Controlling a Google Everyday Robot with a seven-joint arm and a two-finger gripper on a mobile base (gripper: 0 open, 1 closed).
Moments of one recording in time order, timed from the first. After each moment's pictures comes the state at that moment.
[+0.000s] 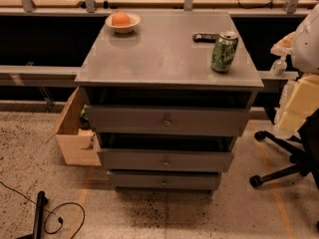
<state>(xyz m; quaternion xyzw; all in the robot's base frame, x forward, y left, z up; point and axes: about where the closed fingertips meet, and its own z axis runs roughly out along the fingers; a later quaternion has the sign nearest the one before) 0.438 -0.217 0.976 -0.60 0.78 -0.03 0.16</state>
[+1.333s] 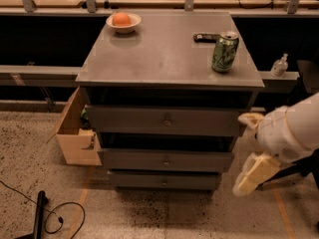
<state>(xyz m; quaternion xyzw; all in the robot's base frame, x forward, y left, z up) 0.422 -0.185 0.820 -0.58 0.77 0.11 0.24</state>
